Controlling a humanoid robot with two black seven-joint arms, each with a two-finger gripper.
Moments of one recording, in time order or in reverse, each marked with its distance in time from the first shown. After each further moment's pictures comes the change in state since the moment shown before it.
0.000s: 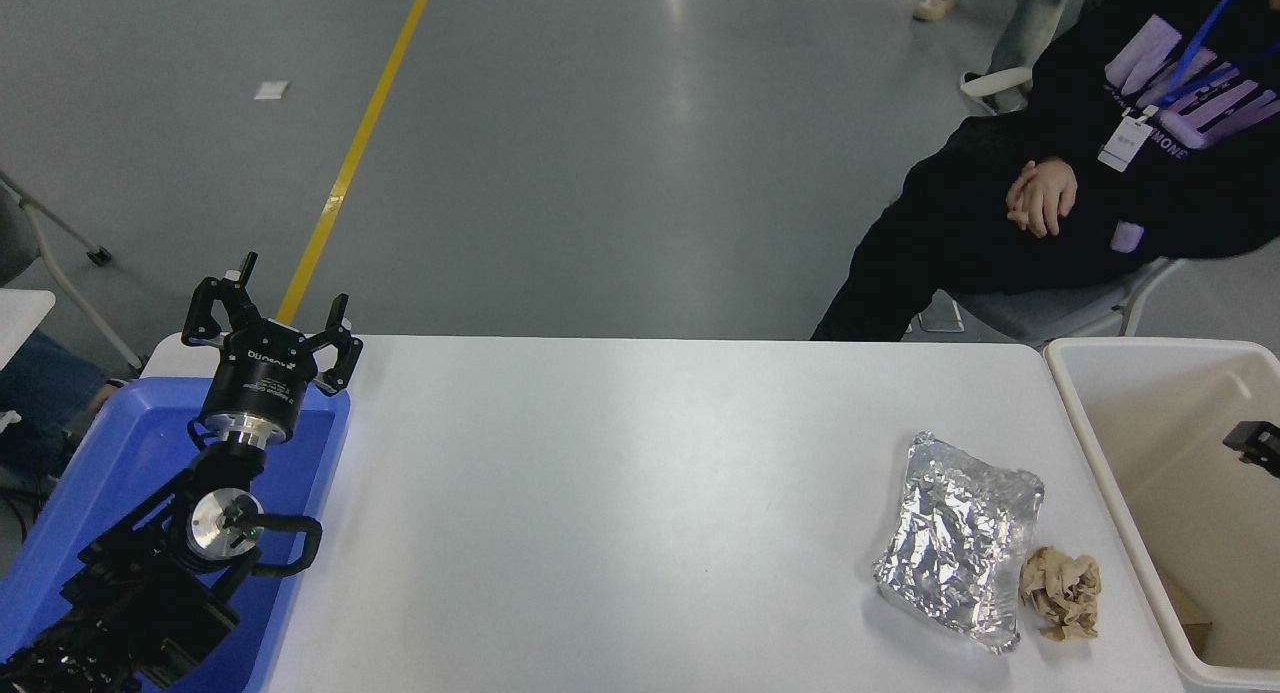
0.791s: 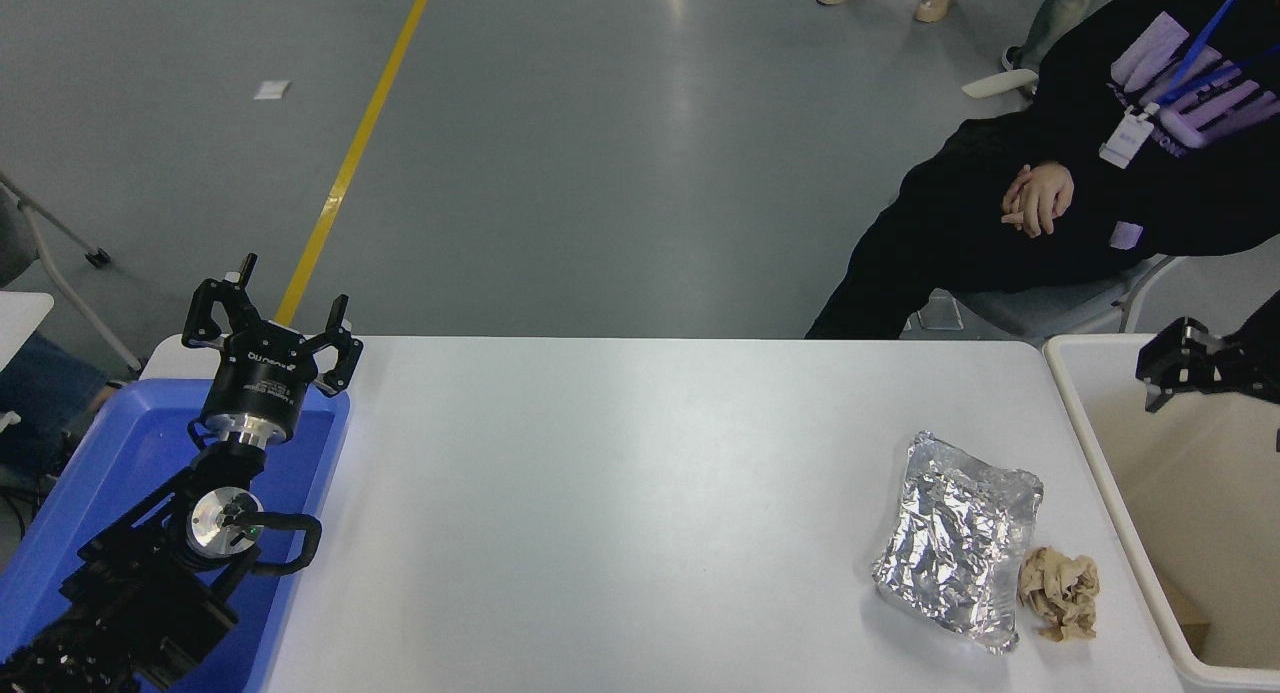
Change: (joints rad) left arm 0.001 0.000 0.000 0.000 -0.001 0.000 0.000; right arm 0.686 0.219 -0.266 0.359 0.000 0.541 -0.096
